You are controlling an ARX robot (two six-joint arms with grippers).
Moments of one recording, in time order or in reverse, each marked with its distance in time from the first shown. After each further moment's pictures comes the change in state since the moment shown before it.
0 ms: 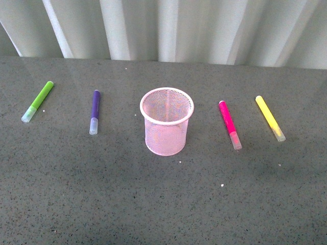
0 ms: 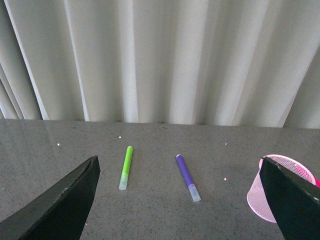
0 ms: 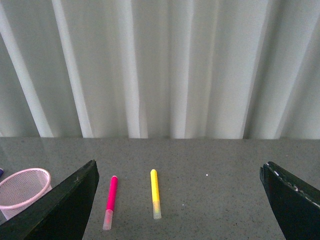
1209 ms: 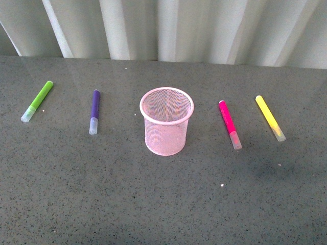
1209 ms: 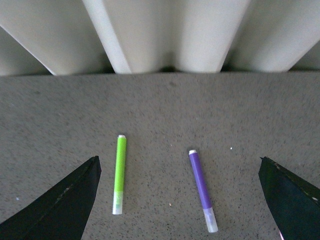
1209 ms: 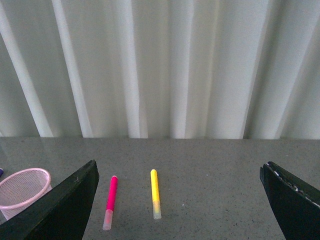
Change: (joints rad) left arm -0.077 1.753 1.320 -0.238 -0.072 0.022; right arm 0.000 0.000 0.000 0.000 0.000 0.000
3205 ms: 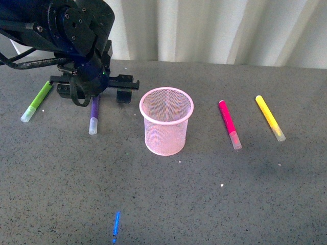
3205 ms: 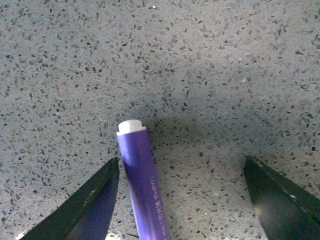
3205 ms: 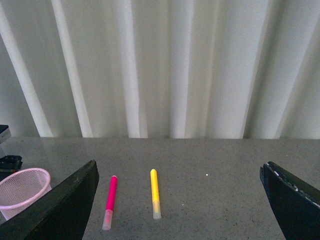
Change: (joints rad) left arm -0.164 0.676 0.243 0.093 -0.148 -0.150; right arm 0.000 0.000 0.000 0.000 0.000 0.000
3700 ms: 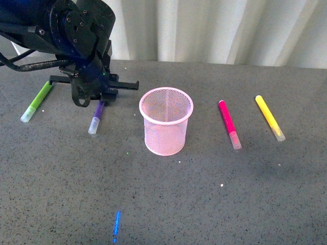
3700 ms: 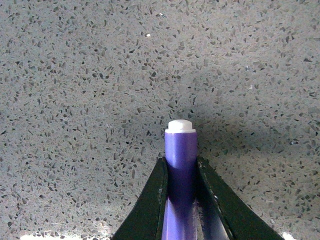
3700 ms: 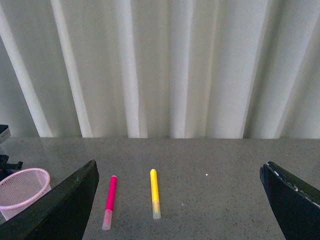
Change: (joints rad) left arm -0.002 0.008 -0.001 0.024 -0.021 0.002; right arm 0.000 0.000 0.000 0.000 0.000 0.000
